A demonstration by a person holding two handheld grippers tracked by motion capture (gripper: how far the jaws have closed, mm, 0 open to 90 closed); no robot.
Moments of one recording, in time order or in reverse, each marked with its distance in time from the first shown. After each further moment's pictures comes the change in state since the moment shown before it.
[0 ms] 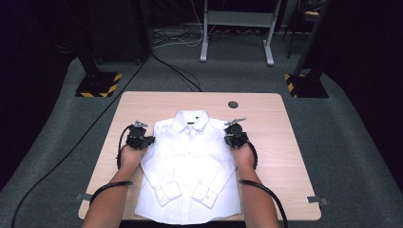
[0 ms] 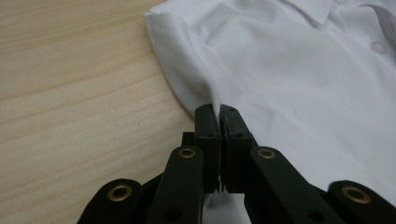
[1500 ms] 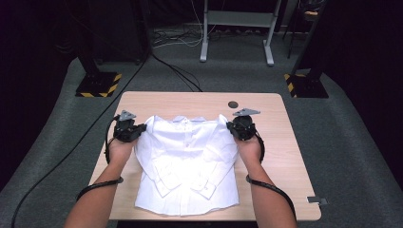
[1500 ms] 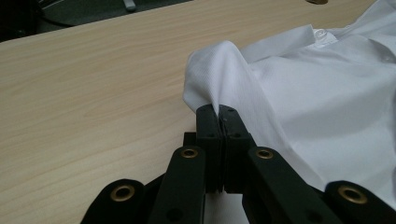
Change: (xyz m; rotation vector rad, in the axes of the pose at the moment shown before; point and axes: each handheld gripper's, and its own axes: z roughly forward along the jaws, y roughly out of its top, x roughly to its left) left arm -0.001 0.025 -0.071 -0.184 0.038 0.041; right arm -0.004 0.023 -0.074 -0.270 0.062 -0.003
